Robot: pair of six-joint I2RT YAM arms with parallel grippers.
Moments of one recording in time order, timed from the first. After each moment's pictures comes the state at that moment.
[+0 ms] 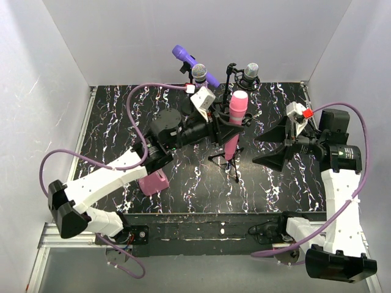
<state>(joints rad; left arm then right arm) -0.95 1.32 1.29 0.17 0.26 -0.31 -0.09 0.95 1.22 -0.98 -1.44 -0.46</state>
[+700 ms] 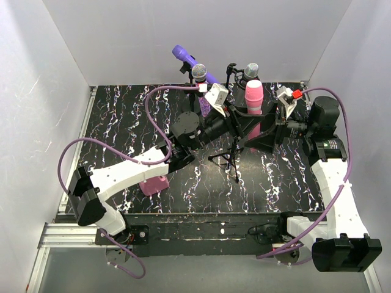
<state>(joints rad) -1.05 1.52 1.35 0.49 0.06 -0.39 0.04 1.02 1.12 -0.35 -1.36 0.09</state>
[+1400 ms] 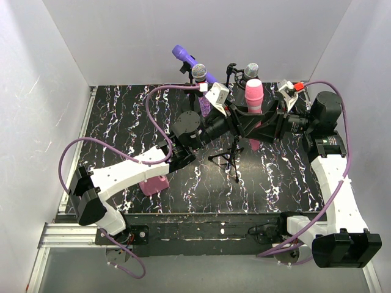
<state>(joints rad) -1.05 1.53 1.37 0.48 0.05 -0.39 0.05 1.05 1.14 -0.20 -1.37 0.26</state>
